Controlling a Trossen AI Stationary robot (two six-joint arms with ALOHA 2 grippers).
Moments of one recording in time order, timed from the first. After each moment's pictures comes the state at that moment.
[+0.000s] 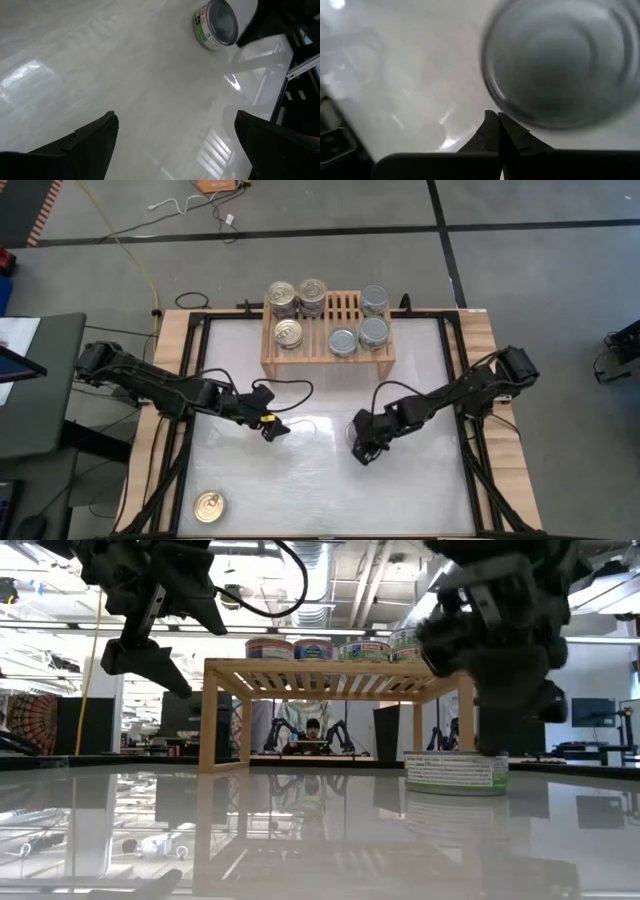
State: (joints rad) left arm -0.24 1.21 0.75 -0.27 -0.15 -1.09; right arm 0.32 1.63 0.91 -0.31 -0.11 1.09
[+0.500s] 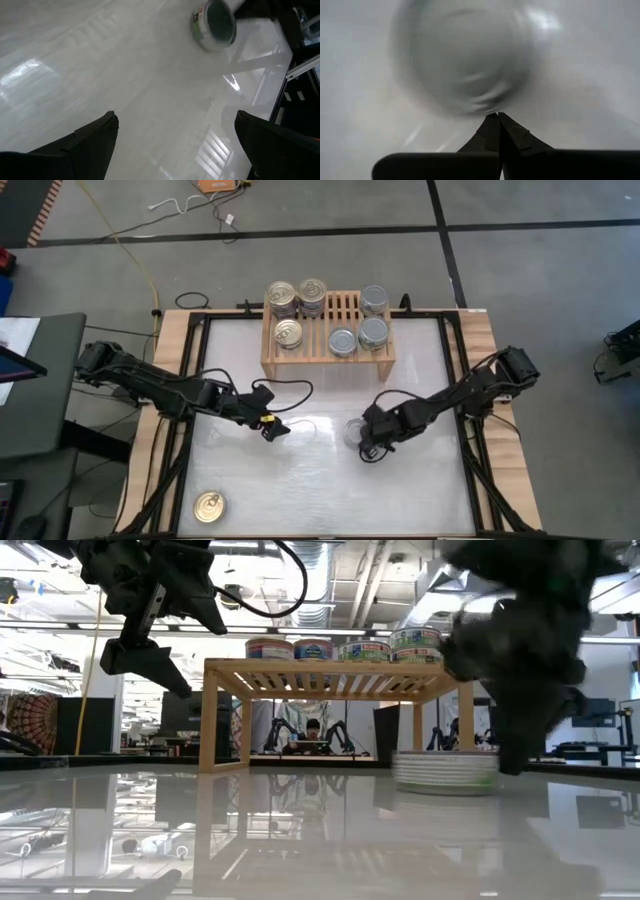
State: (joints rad) left arm -0.24 1.21 0.75 -0.27 -0.15 -1.10; right arm 0.34 1.63 0.91 -0.57 0.13 1.19
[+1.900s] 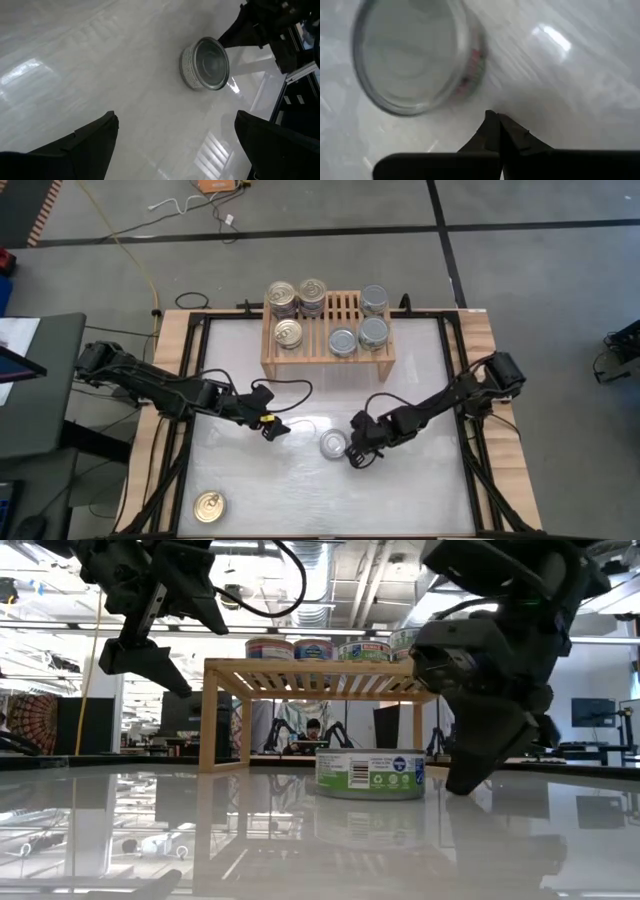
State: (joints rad) left arm -0.25 1.21 0.75 -0.27 -0.16 -1.12; right arm 0.32 1.75 0.91 -0.29 0.17 1.15
